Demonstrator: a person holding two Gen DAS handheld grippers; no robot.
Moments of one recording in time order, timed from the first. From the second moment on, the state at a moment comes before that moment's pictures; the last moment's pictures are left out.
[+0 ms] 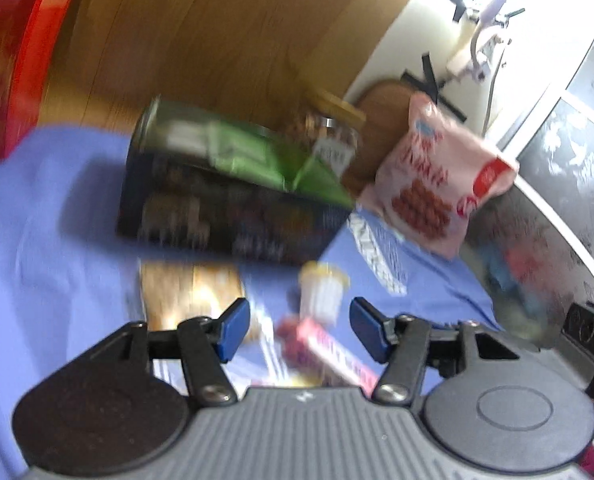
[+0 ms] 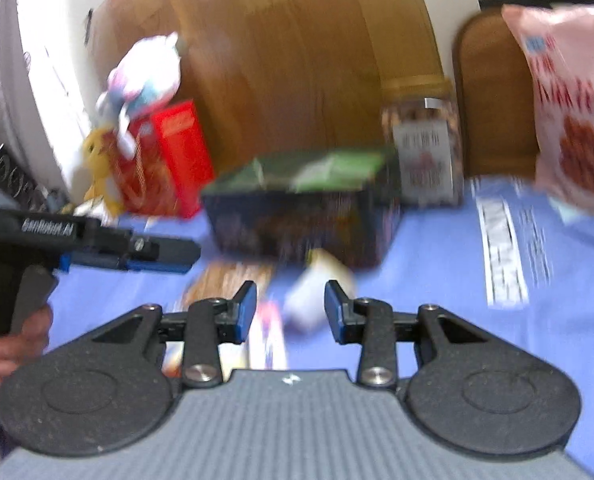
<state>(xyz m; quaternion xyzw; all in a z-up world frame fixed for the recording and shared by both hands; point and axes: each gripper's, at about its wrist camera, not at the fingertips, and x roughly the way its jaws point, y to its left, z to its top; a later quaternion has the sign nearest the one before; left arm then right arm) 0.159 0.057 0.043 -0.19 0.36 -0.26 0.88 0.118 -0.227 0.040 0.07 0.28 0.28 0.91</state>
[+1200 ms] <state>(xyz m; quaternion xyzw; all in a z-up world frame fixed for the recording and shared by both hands) 0.168 -0.023 0.015 -0.13 0.42 -0.26 0.86 0.064 -0.241 0.014 -0.05 0.32 0.21 0.92</state>
